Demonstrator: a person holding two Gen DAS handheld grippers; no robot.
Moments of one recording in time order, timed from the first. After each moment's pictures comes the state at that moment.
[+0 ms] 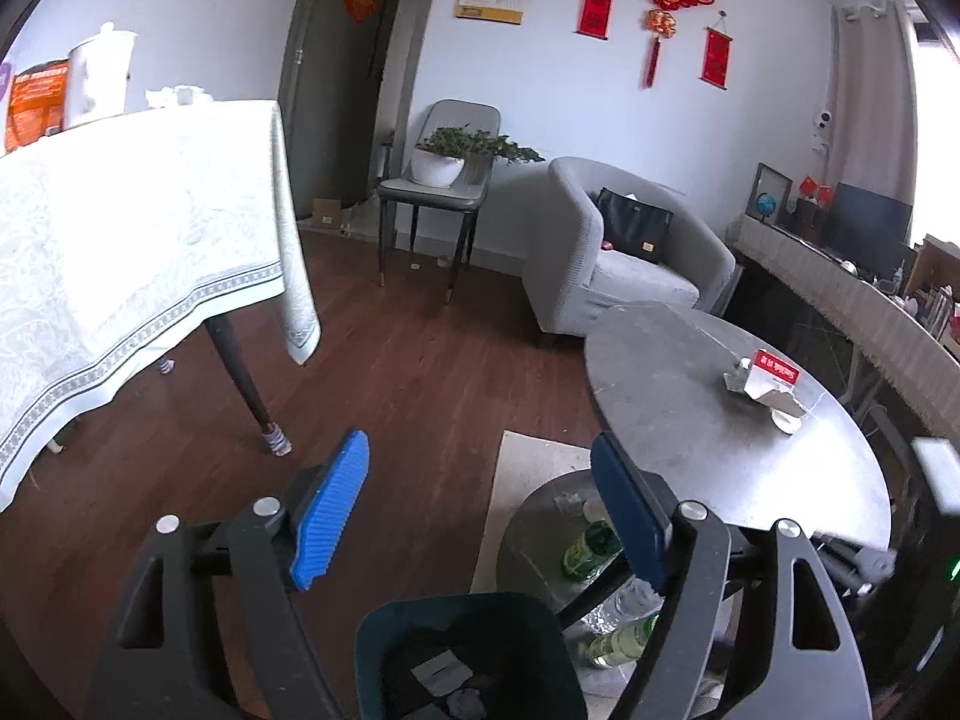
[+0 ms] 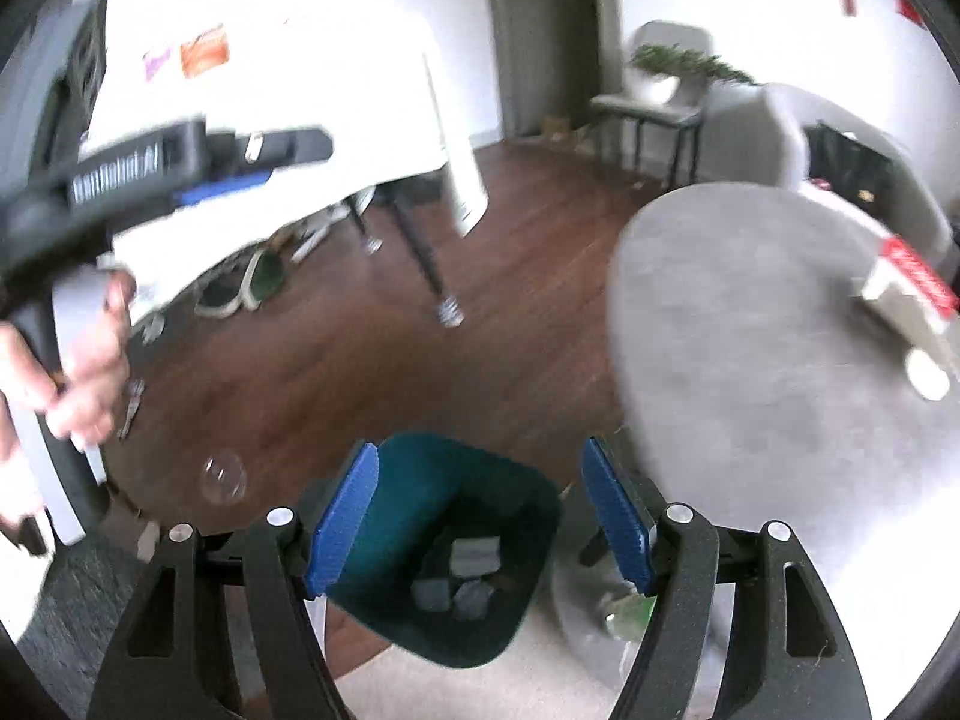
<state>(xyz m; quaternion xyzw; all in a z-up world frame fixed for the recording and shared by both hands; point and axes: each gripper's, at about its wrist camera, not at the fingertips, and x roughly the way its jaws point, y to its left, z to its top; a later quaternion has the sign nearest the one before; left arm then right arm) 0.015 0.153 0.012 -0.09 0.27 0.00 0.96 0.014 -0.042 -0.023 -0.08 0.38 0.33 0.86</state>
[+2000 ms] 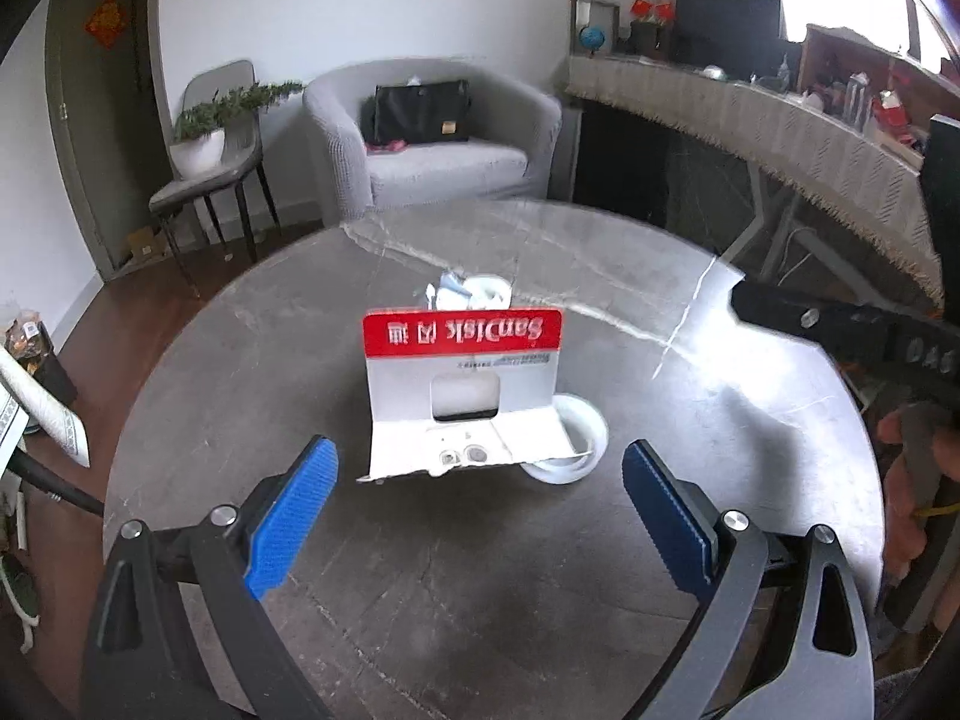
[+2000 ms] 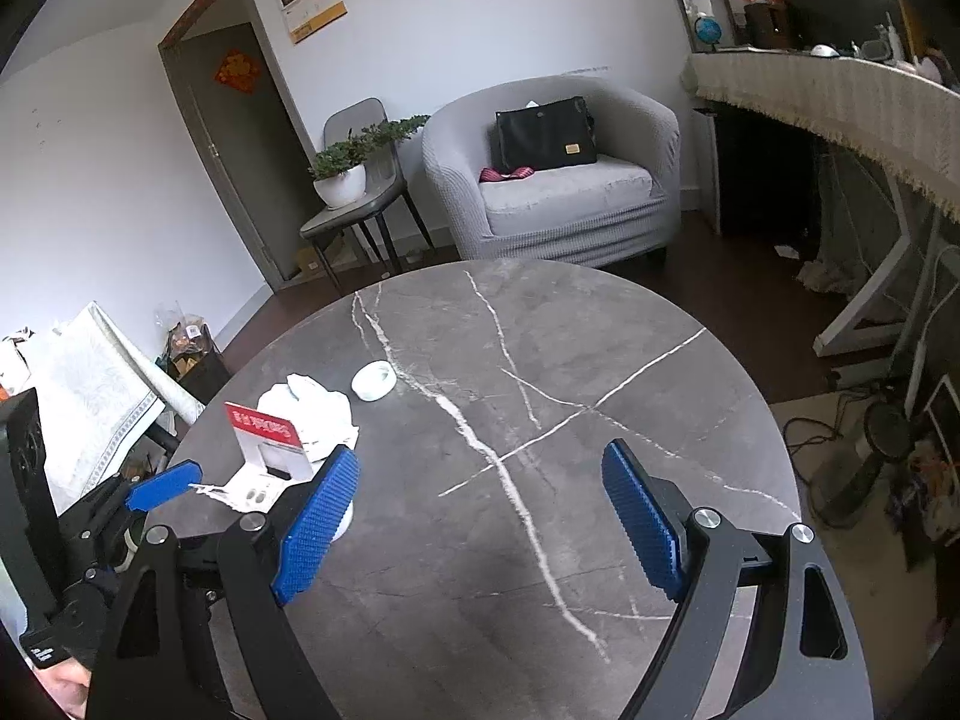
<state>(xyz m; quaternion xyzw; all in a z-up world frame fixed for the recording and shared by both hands) 0.188 -0.147 -0.037 0.07 0.38 -0.16 0.91 0.164 -0.352 -0.002 0.13 0.35 0.10 0.92</state>
